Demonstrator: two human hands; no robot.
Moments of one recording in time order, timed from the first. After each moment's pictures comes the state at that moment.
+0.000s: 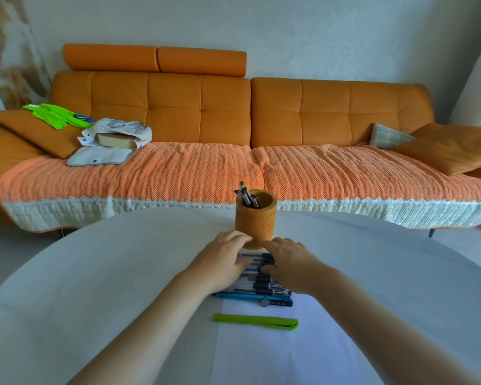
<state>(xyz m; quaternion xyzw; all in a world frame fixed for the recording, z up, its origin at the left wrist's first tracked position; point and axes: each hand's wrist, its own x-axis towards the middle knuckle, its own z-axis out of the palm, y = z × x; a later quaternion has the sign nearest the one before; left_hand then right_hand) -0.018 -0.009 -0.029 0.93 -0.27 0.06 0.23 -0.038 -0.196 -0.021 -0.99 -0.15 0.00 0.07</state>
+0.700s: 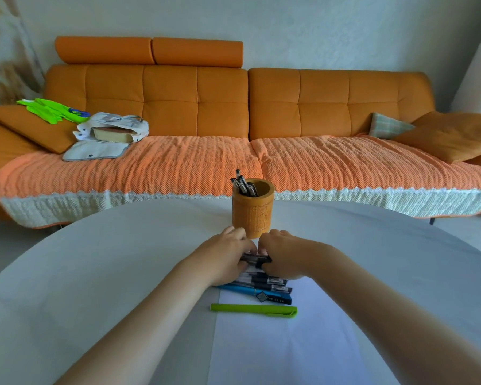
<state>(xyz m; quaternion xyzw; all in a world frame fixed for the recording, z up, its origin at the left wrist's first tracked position) -0.019 -0.015 -0.034 0.94 -0.33 0.01 0.09 -0.042 -0.187 -0.005 -0.98 -0.16 0.11 0.00</state>
